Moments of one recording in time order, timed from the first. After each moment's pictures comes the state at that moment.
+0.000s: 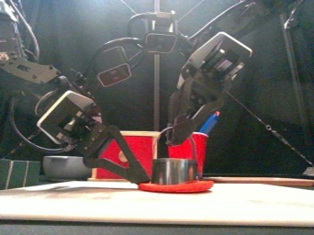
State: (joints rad) left arm -0.30 0.30 0.79 -0.69 -0.54 0.46; right arm 0.14 0.14 0.45 -0.02 0.41 -0.01
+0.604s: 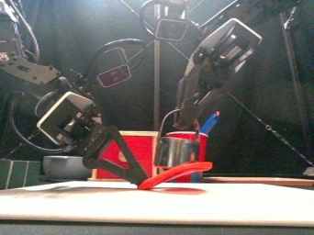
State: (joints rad) left arm -0.30 0.30 0.79 -0.69 -0.54 0.46; right arm 0.13 -0.03 0.56 -0.06 0.41 -0.01
